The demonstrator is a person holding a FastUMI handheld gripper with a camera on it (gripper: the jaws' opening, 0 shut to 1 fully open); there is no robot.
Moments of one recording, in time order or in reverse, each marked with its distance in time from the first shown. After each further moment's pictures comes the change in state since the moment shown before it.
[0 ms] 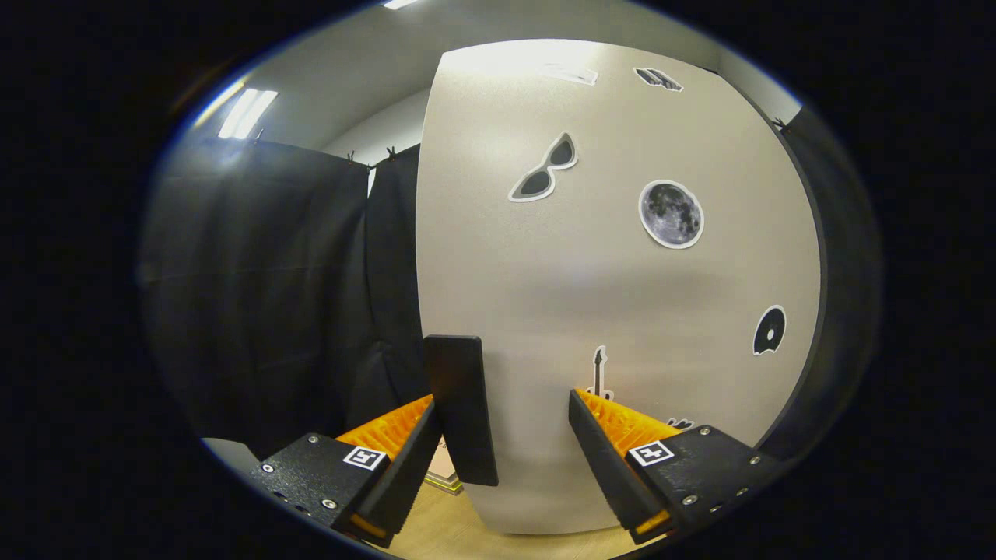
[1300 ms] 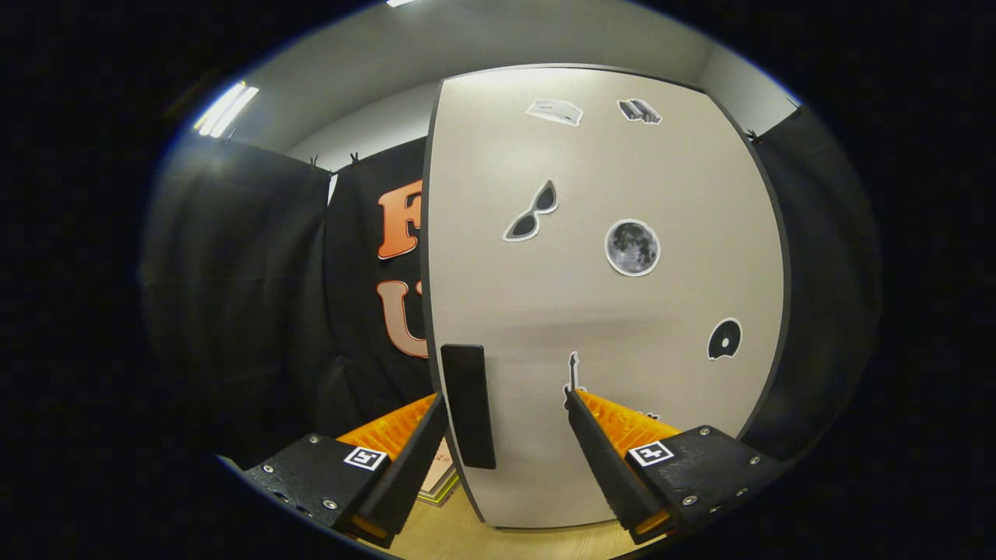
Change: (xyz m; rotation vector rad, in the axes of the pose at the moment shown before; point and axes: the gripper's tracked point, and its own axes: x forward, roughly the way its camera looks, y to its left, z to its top) arm -0.047 0.000 0.017 0.005 -0.030 -0.183
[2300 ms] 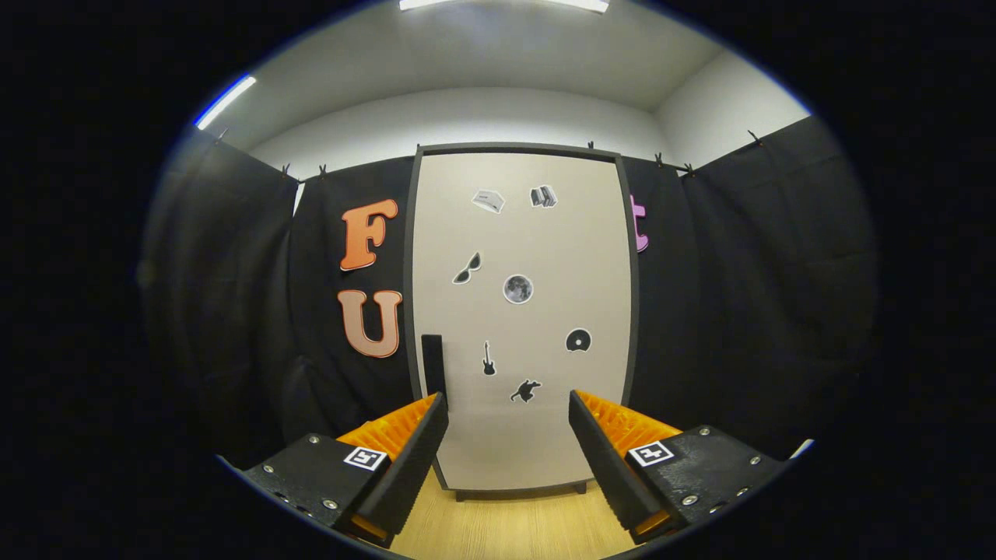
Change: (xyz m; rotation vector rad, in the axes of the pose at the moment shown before) arm -0.185 -0.033 0.033 -0.034 -0.042 -0.252
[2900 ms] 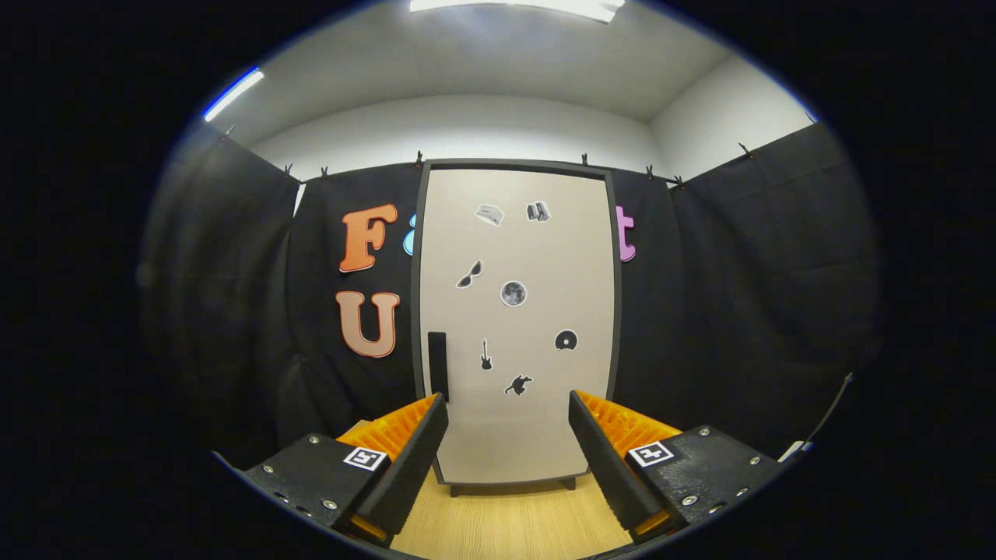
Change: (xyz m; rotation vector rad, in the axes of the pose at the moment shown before) arm -0.037 0.008 -0.002 -0.020 -0.012 -0.032
